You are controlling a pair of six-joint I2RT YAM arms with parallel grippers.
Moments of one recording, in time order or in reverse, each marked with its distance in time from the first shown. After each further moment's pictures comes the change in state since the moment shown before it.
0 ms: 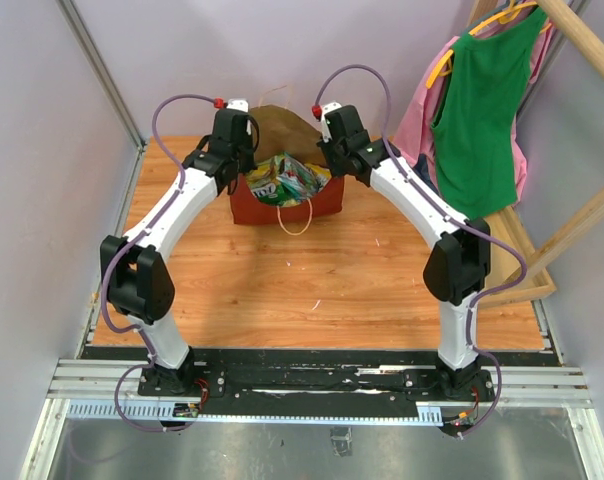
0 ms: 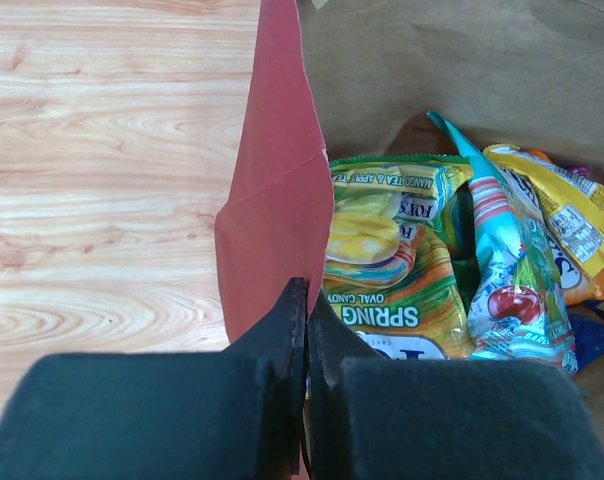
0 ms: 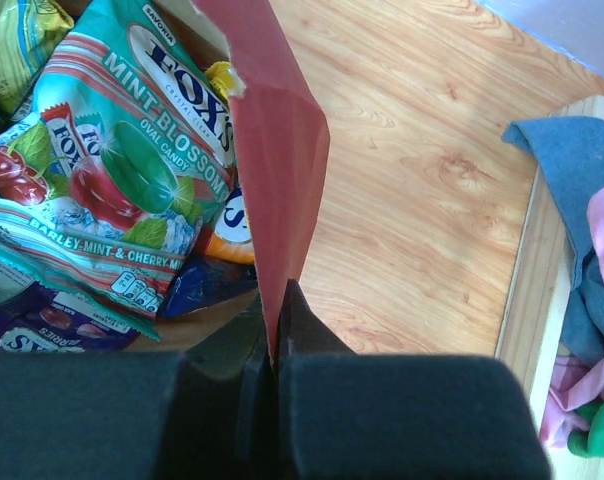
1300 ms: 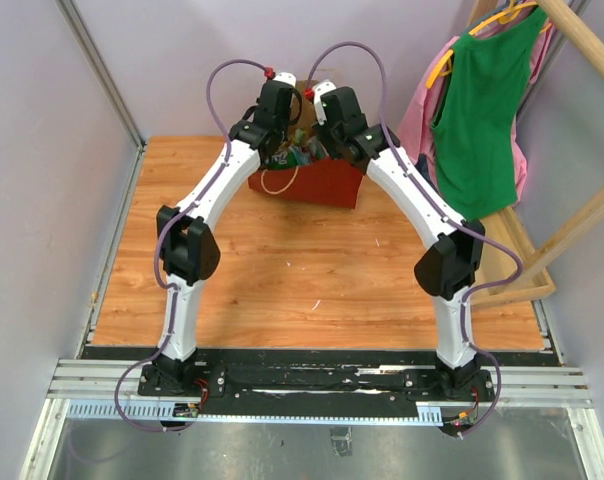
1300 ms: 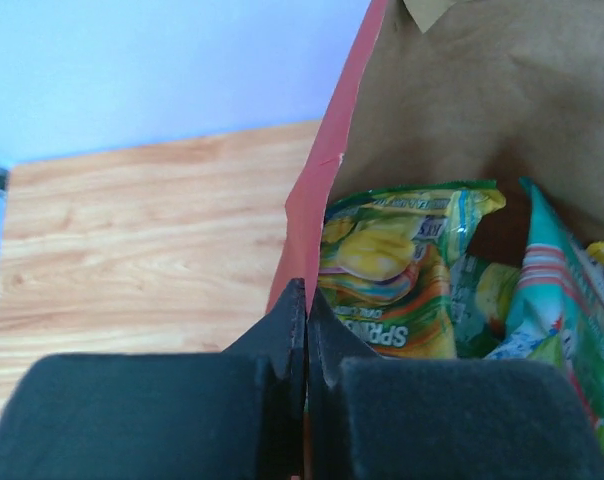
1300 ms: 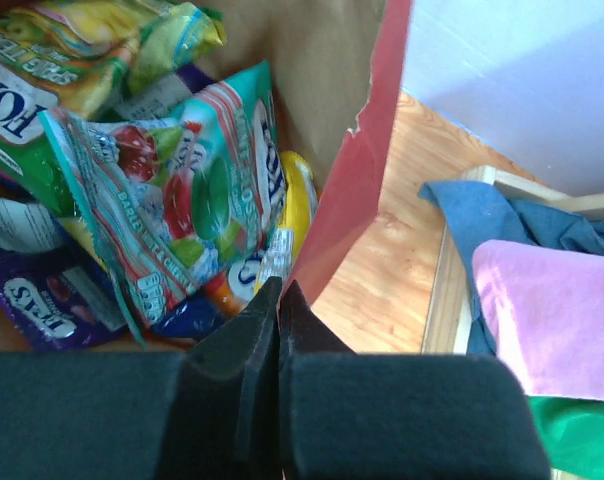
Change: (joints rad) left arm -0.122 0.436 0.638 -0.137 -0.170 0.191; right arm 0.032 0.052 0.246 -0.122 0.096 -0.109
